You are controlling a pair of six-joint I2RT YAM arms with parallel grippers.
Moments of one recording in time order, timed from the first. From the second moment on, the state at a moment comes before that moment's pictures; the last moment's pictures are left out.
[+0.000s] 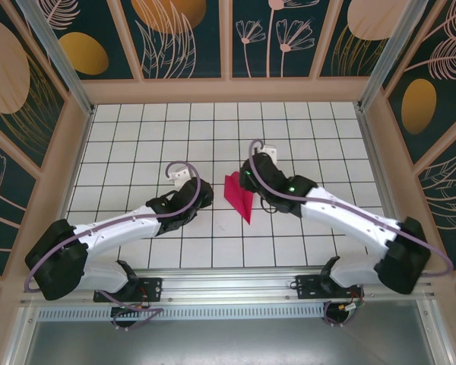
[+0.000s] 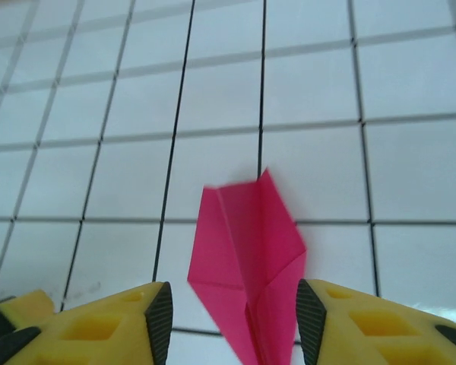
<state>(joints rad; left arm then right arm) -0.86 1.33 0.72 -0.19 -0.43 -1.06 0.89 1.27 1.01 -0.48 0.44 0.70</state>
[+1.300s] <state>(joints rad) -0.62 0.96 0.54 -0.19 -0.92 -0.70 0.11 1.20 0.30 0.41 0.45 0.25</state>
